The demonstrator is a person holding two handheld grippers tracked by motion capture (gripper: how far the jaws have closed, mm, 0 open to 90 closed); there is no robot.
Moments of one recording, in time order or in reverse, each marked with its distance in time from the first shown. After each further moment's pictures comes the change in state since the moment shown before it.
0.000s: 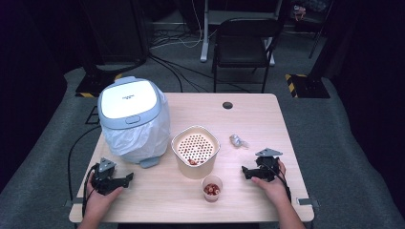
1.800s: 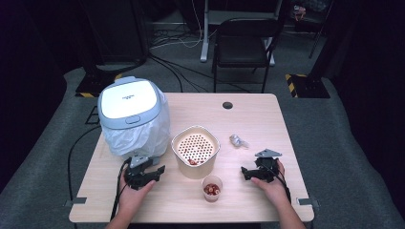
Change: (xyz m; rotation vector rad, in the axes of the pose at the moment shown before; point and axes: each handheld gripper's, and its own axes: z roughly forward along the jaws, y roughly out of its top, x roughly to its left) left arm -0.106 0.052 0.014 -0.105 -0.167 -0.048; right arm 0.004 -0.001 -0.002 0.000 -0.005 0.006
